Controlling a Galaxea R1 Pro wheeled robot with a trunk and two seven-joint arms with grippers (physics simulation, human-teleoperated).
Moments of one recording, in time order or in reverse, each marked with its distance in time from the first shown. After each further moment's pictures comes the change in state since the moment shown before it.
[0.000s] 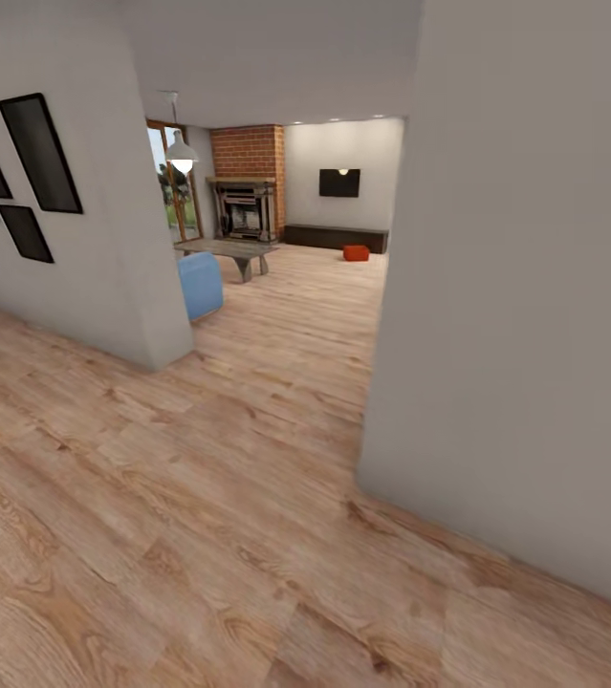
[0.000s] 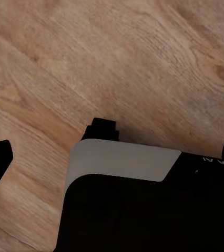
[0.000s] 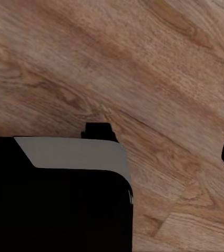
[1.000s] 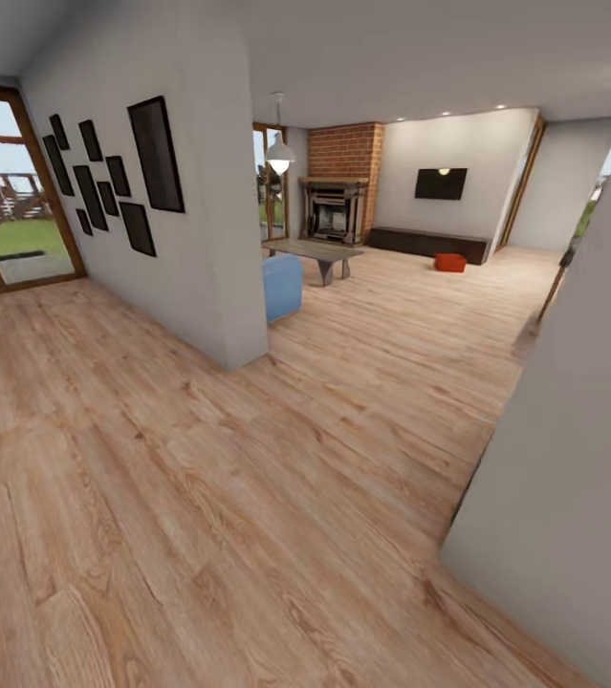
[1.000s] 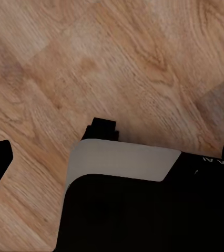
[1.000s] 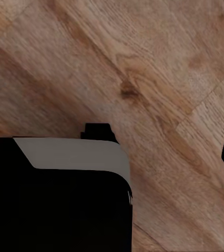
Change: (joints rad) left arm 0.000 0.000 0.000 0.000 0.000 0.000 0.000; right arm 0.000 -0.001 0.000 0.000 0.000 -0.003 0.001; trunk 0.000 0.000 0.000
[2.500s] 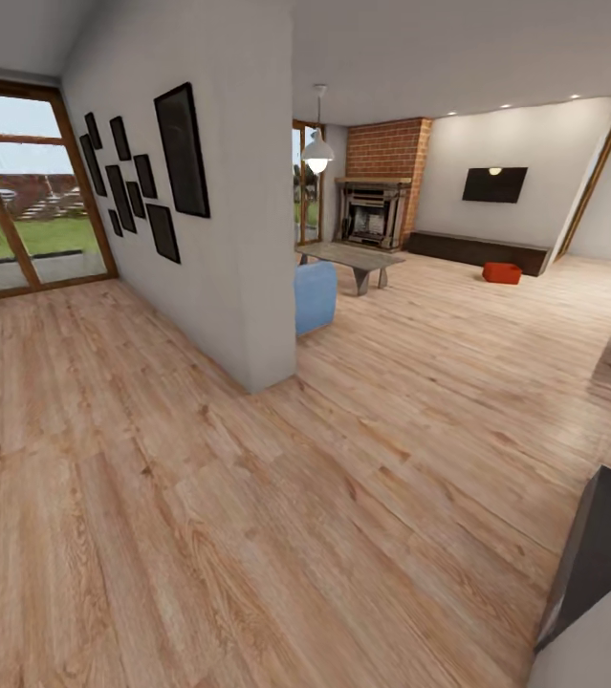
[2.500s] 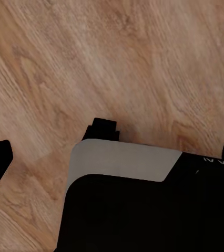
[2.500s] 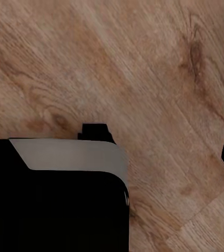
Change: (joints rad) left arm 0.000 0.001 0.000 0.000 0.000 0.000 0.000; right arm 0.000 -0.008 -0.001 -0.001 -0.008 -0.002 0.000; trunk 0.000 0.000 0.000
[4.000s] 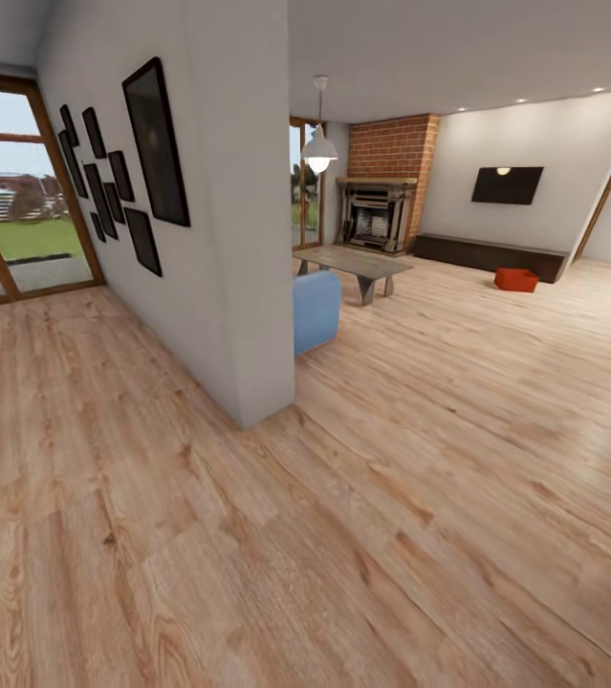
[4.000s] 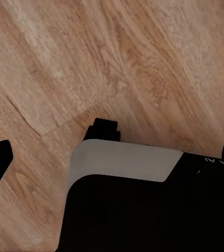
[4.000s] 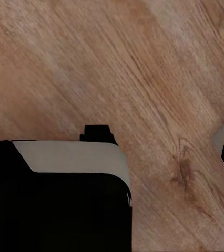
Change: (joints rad) left arm 0.000 0.002 -0.001 0.000 -0.002 0.000 0.000; right arm -0.005 0.000 -0.005 -0.005 -0.005 0.010 0.005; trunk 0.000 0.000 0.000
